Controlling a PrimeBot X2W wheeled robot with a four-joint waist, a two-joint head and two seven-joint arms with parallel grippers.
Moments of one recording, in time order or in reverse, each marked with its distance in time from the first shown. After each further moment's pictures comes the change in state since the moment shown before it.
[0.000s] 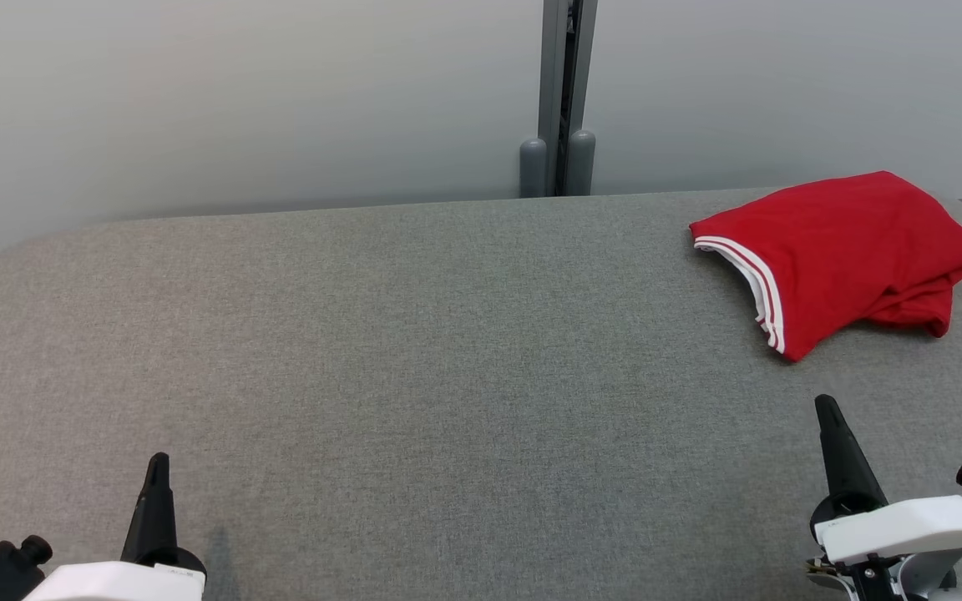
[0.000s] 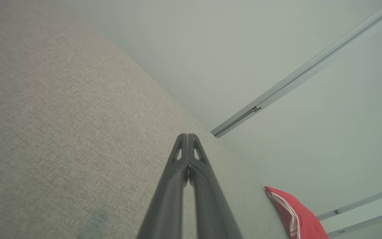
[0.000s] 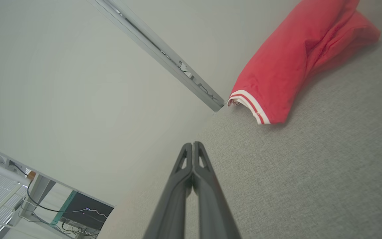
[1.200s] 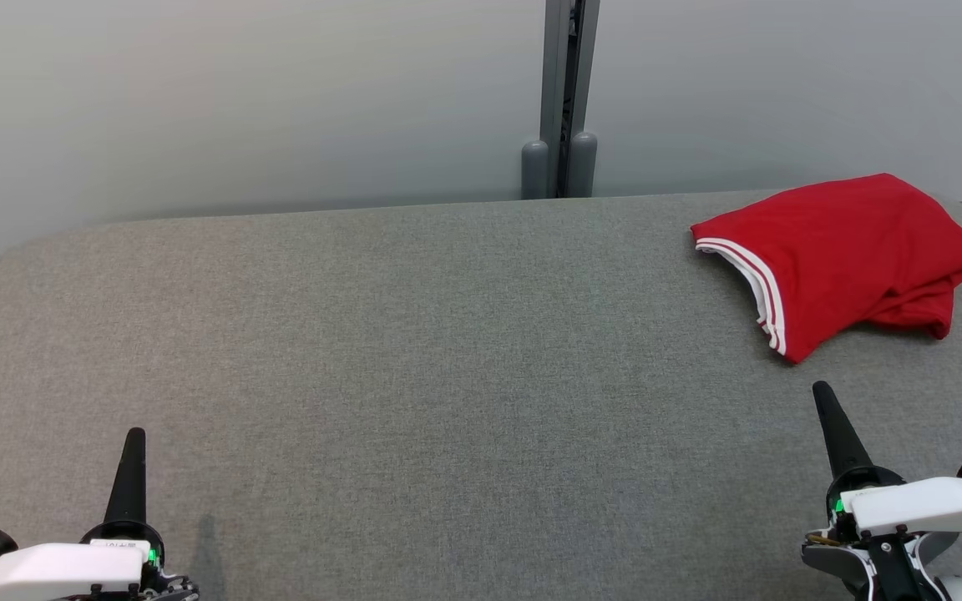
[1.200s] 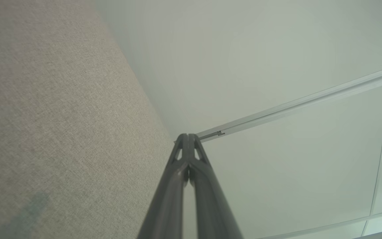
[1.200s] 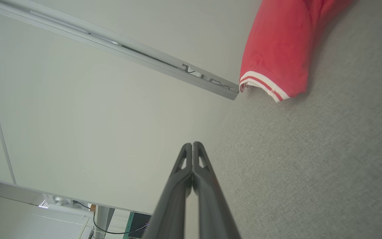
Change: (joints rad) left arm -0.044 0.004 0.056 -0.013 -0.373 -0.008 0.116; right arm -0.046 0.016 -0.023 0.026 0.349 -0.001 0.082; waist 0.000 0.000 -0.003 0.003
